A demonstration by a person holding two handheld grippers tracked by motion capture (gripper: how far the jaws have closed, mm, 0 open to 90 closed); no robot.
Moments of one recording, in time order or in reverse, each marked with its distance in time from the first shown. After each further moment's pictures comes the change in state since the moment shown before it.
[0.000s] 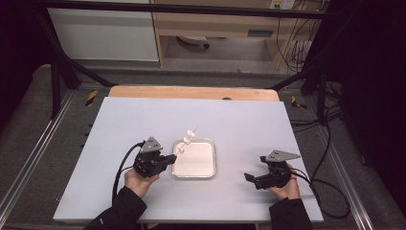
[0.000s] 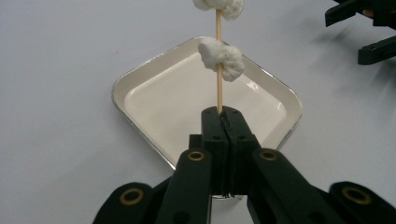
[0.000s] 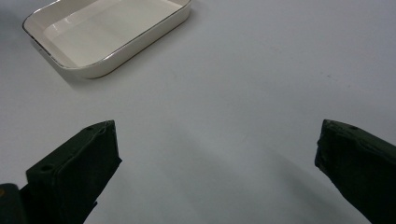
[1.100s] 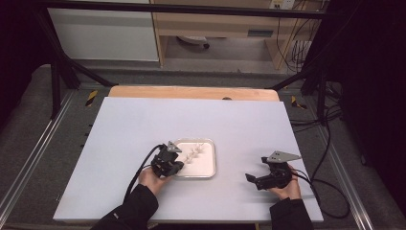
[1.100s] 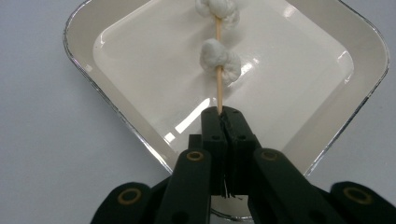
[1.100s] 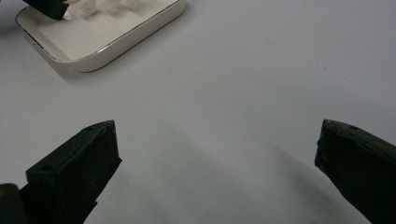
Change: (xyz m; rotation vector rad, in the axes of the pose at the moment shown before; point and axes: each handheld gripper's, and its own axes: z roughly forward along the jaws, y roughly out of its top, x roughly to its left) left arm -0.004 -0.005 0.058 0.253 0.079 0.017; right arm -0.003 -0.005 0.000 0.005 -0.005 -0.003
